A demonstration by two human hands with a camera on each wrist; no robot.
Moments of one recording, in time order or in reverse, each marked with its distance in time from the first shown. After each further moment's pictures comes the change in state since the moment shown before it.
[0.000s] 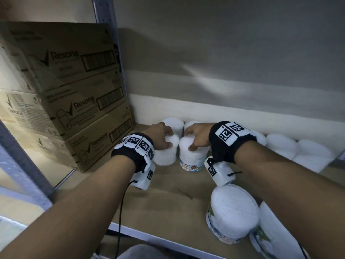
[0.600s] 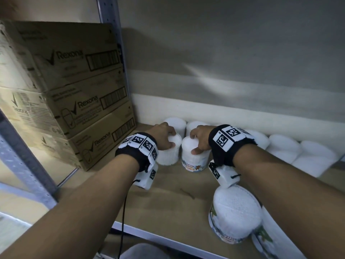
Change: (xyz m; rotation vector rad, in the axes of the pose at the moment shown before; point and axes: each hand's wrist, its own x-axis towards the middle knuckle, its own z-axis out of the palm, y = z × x) left_hand 0.002 -0.001 0.002 0.004 -0.013 0.009; right_hand 0.008 0.006 0.010 -0.156 0.022 0.010
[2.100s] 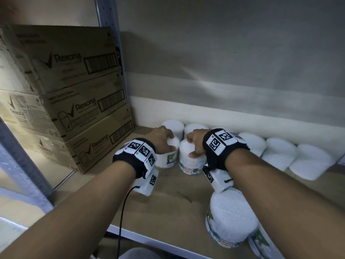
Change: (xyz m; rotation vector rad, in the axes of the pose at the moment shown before) left_hand -0.001 0.005 0.006 -0.085 0.044 -0.044; right_hand 0.020 0.007 0.013 -0.133 0.054 -0.052
